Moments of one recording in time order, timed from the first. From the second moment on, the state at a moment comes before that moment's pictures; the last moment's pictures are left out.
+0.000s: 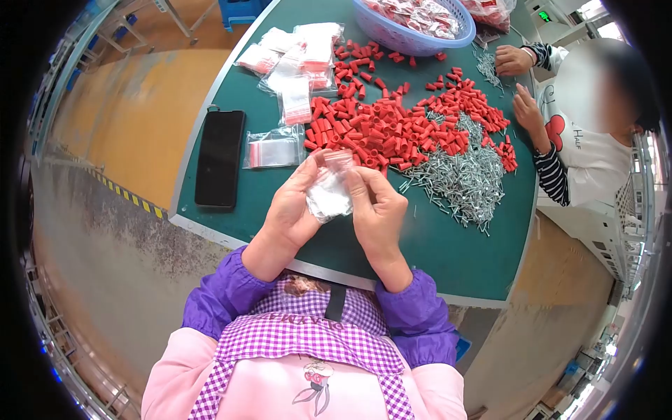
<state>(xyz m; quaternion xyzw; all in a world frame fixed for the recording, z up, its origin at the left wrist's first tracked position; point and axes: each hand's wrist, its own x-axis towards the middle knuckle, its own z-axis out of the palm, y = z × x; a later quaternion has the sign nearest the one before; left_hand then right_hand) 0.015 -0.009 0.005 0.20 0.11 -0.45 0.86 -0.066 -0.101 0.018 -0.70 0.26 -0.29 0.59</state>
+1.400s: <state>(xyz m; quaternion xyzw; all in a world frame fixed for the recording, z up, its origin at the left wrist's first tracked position) -0.005 0.013 0.015 0.56 -0.11 -0.47 0.67 -0.095 -0.200 0.021 -0.99 0.12 -0.03 0.08</state>
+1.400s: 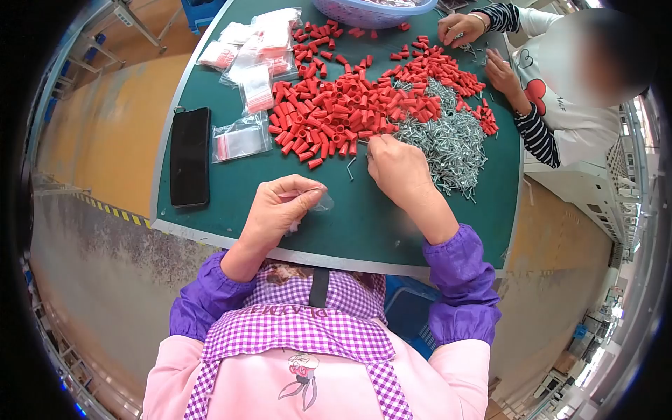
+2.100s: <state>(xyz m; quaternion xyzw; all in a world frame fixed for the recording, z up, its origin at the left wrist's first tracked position) -0.004 -0.001 -0.003 0.60 -0.23 -0.34 0.69 -0.102 -0.157 0.012 -0.50 0.23 -0.15 0.82</state>
